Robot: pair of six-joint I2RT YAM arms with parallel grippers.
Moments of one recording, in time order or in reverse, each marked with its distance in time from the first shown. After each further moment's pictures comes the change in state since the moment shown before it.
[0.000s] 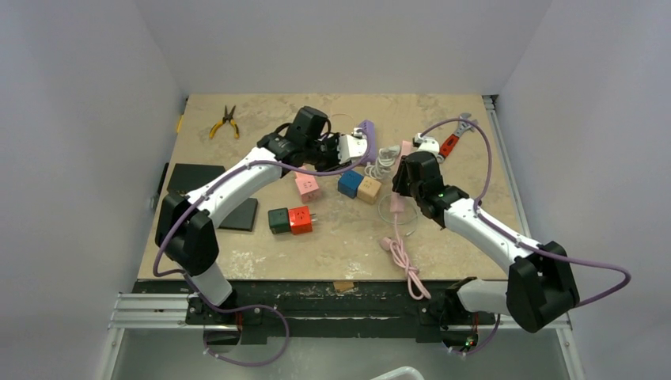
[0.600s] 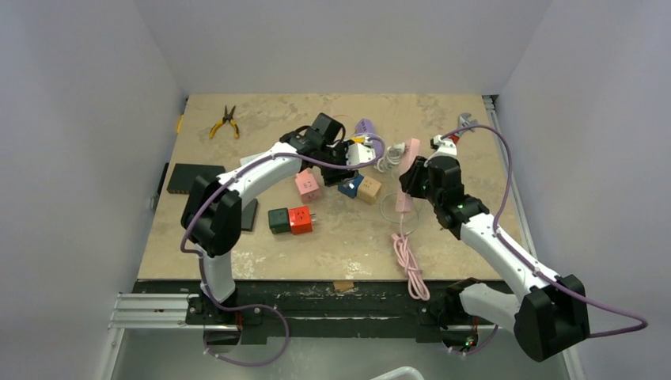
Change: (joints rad) left arm -0.008 0.192 0.061 -0.076 -0.043 0.031; right arm -0.099 -0.185 -0.073 0.015 -0.151 0.000
